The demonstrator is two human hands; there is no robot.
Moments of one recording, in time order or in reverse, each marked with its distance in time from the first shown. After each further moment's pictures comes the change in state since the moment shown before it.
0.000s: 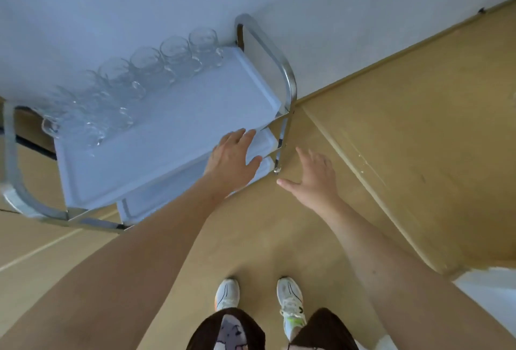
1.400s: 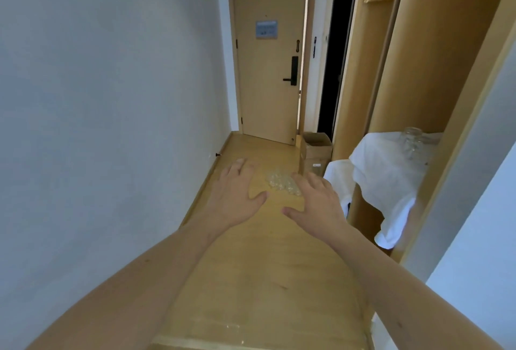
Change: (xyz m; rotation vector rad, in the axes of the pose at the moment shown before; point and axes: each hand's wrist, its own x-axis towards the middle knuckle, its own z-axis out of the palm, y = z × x) left_hand 0.259 0.586 -0.022 -0.086 0.007 1.104; right_hand -0.024 0.290 -0.440 -0.114 0.862 0.519
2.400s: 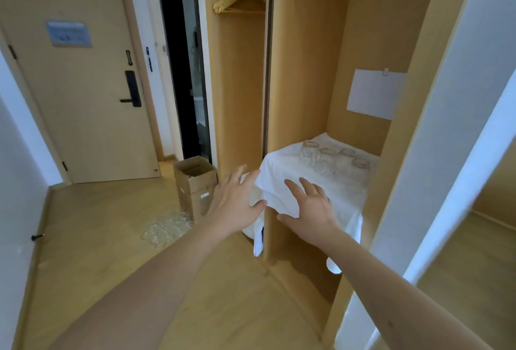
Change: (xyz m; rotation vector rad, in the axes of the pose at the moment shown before) left_hand 0.382 -0.034 0.172 -0.275 -0.255 0.601; right_hand 0.245 0.100 0.039 -0.247 0.172 0.677
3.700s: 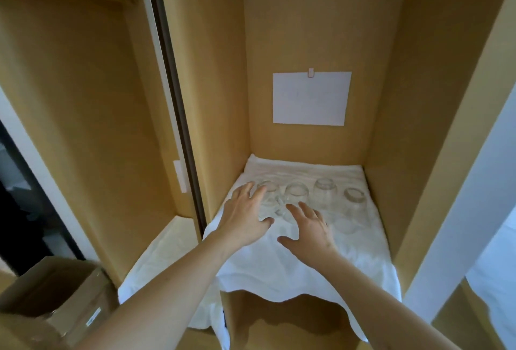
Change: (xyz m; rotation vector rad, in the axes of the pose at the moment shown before) left_hand 0.423 -0.075 0.153 -0.169 -0.344 0.627; right_hand 0.318 0.077 0.098 -0.025 0.140 0.696
